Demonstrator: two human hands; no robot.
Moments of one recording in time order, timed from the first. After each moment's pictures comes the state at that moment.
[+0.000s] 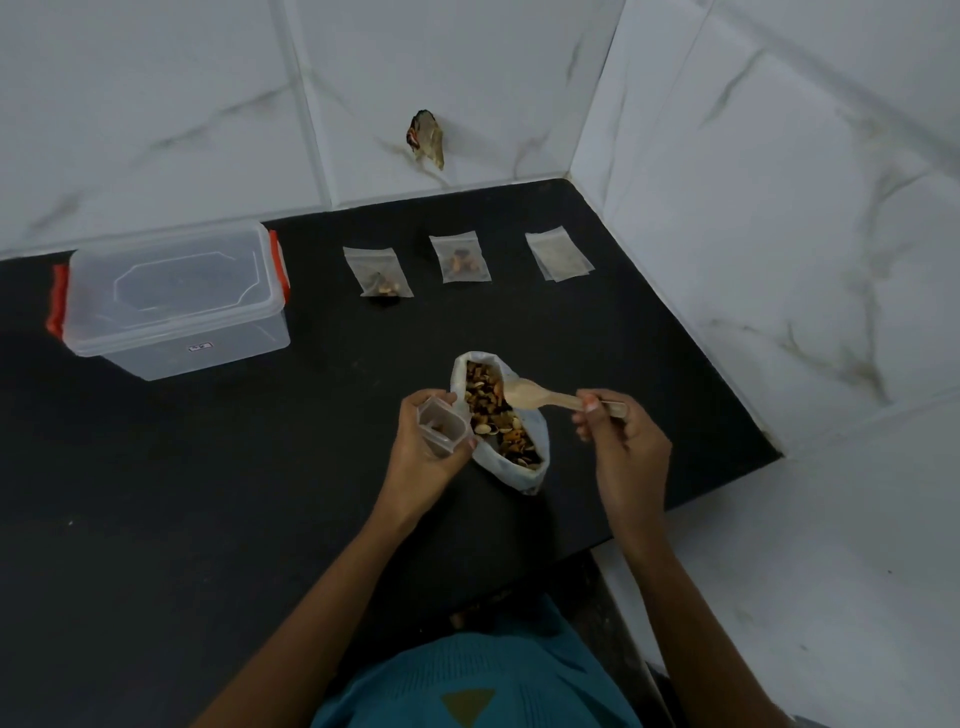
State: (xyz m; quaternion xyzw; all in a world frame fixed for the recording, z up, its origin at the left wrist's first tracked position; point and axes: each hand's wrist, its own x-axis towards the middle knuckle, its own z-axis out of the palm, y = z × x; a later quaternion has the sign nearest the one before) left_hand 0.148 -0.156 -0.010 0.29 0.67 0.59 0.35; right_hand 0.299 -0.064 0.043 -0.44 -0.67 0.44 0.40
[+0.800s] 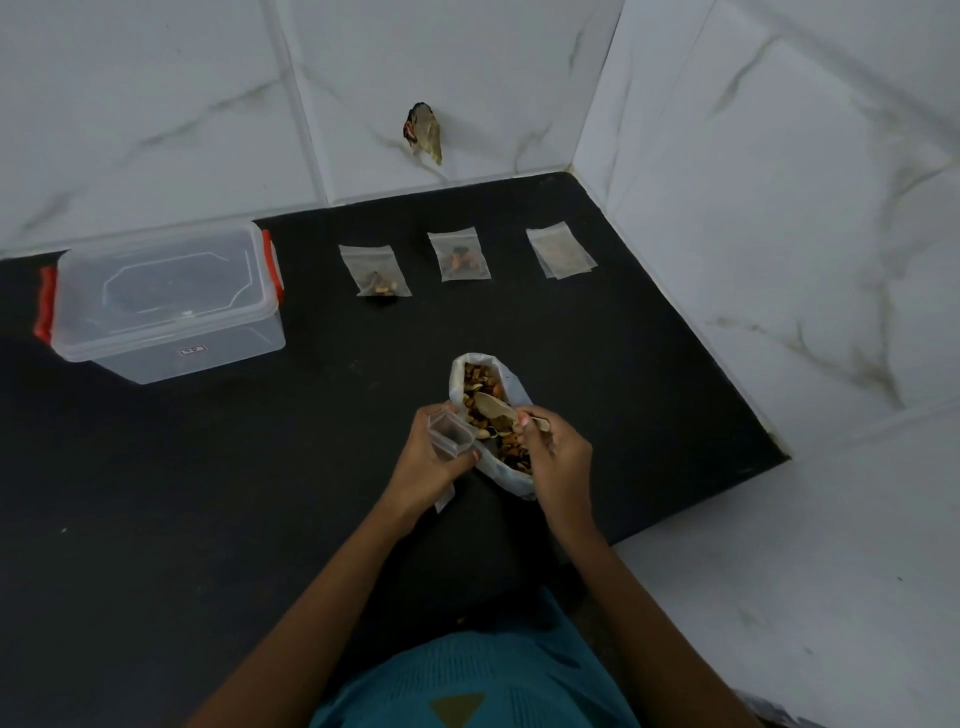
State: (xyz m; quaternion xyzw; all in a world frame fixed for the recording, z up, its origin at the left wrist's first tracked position) left_hand 0.143 -0.144 -0.021 0.26 0.68 0.53 0.43; right_hand 0.264 -0.062 -0.018 -0.45 -0.70 0.45 0.33
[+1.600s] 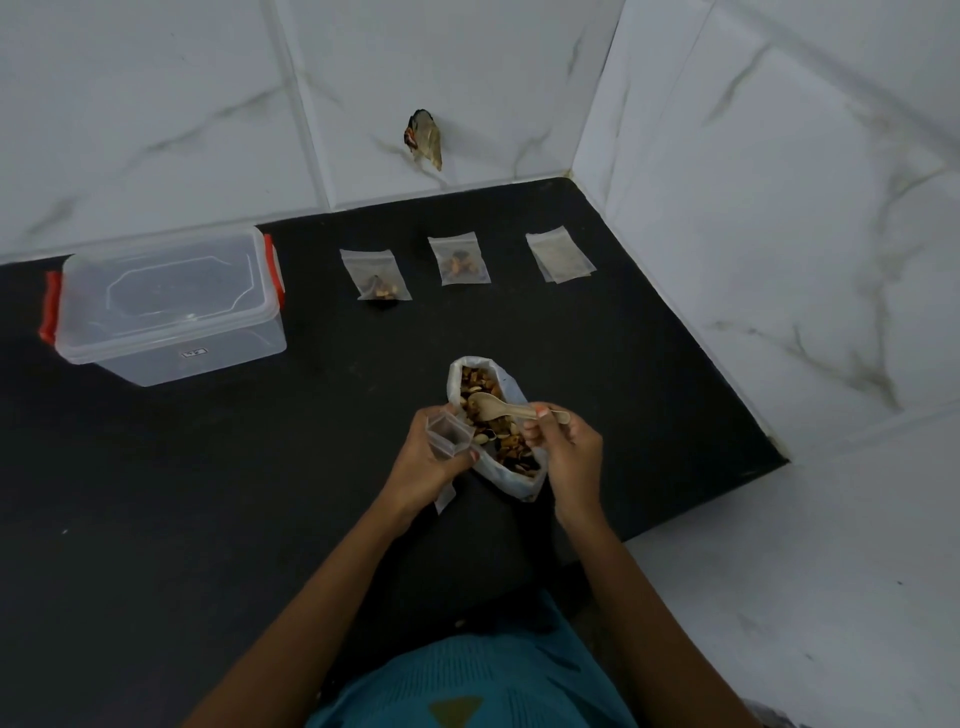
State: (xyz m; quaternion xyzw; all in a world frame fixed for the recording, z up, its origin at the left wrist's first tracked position) left_hand 0.139 -0.142 -0.023 0.26 0.67 0.53 0.45; right_hand 0.263 -0.050 -0.013 -0.51 -0.55 0.56 0.35
